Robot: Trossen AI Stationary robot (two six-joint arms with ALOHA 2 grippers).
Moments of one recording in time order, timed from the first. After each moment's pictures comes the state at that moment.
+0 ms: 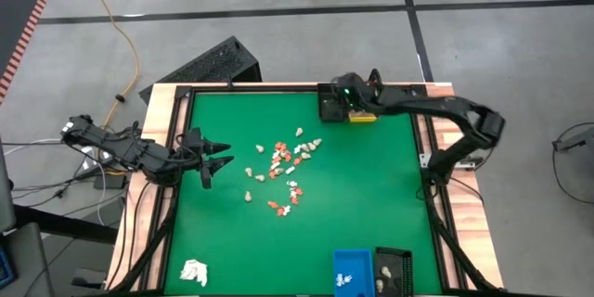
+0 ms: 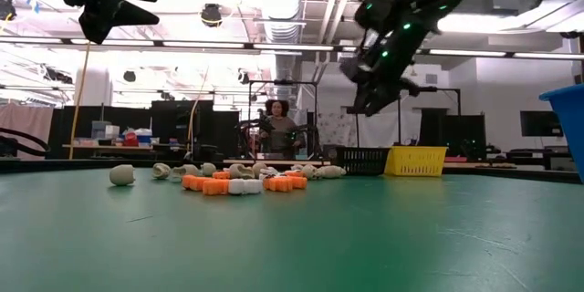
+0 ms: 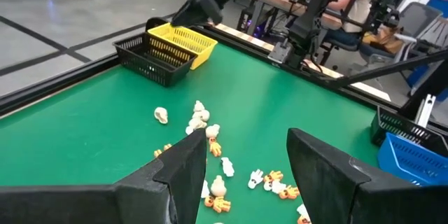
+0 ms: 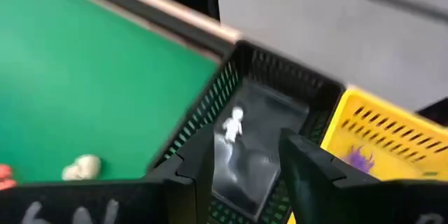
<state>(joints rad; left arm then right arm) -0.38 0.46 0.44 -0.16 -0.68 -0.42 -0.53 1.51 1.06 -0.33 0.28 0.41</state>
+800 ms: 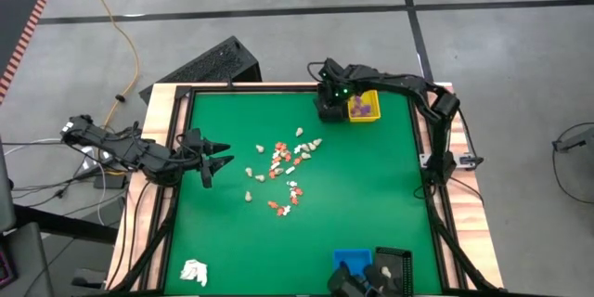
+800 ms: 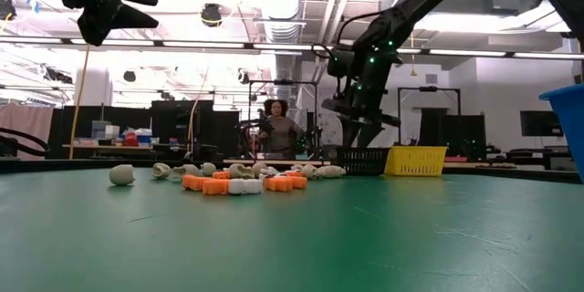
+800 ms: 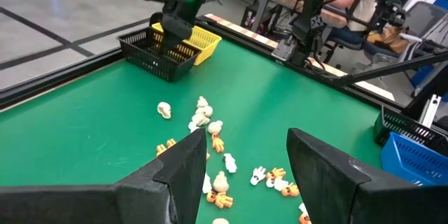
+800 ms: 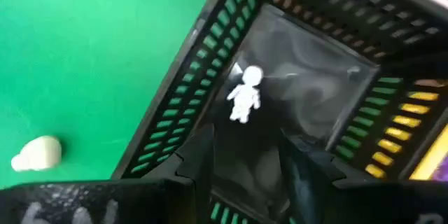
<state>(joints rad) -0.38 0.46 0.44 -0.18 -0.69 -0.45 -0.67 1.90 1.42 -0.64 -0.02 0.40</state>
